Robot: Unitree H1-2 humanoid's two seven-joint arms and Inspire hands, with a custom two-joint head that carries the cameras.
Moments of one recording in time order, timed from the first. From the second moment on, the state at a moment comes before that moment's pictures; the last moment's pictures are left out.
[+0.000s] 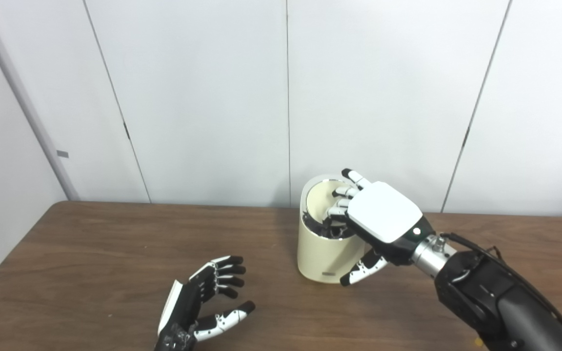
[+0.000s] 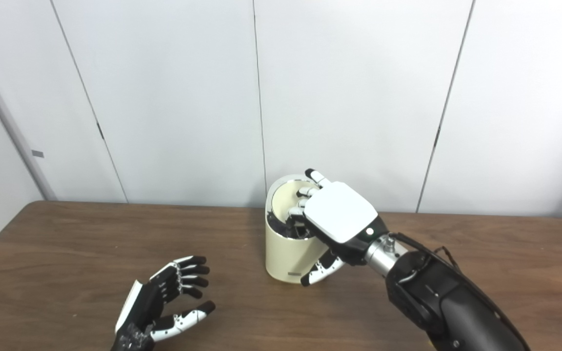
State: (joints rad) left arm -0.03 0.12 0.03 -0.01 0.06 -0.24 -0.05; right arm -0.61 -0.40 0.43 -0.10 -1.12 -0.14 0.26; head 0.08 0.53
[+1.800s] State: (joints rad) left arm -0.06 0.17 0.06 -0.04 0.02 -0.22 -0.08; right arm -0.16 -0.19 0.02 -0.06 -0.32 -0.14 0.02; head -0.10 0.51
